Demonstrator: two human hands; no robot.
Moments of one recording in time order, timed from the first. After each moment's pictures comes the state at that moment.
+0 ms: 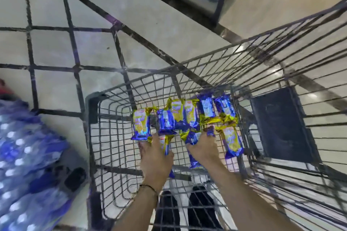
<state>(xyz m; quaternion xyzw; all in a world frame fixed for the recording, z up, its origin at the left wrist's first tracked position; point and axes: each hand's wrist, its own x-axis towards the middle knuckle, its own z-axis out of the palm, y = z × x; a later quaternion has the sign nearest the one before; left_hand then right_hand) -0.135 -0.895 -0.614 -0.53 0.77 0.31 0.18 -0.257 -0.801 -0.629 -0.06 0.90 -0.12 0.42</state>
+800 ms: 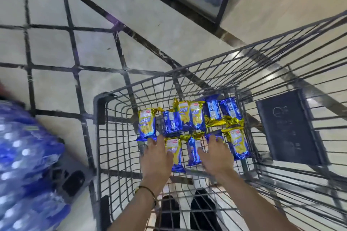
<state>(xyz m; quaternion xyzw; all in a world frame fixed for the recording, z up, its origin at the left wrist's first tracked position) -0.122 -0.920 -0.619 -0.45 0.83 0.23 0.23 -0.243 -0.784 -0.630 -0.17 0.92 -0.02 0.34</state>
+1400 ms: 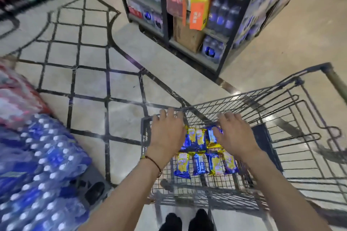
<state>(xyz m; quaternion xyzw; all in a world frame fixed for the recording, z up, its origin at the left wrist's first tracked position) -0.132 -0.965 -0.302 -0.27 0.96 0.03 0.06 -0.270 -0.804 -0.316 -0.42 0.90 -0.01 0.07</state>
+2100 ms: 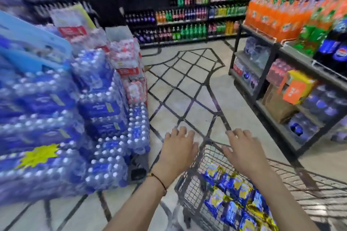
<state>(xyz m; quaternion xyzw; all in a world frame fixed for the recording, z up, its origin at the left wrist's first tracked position) 0.045 -0.882 -0.171 -0.51 0.85 -0.01 -0.09 -0.167 -0.836 -0.169 -0.68 0.73 -0.02 -0.03</state>
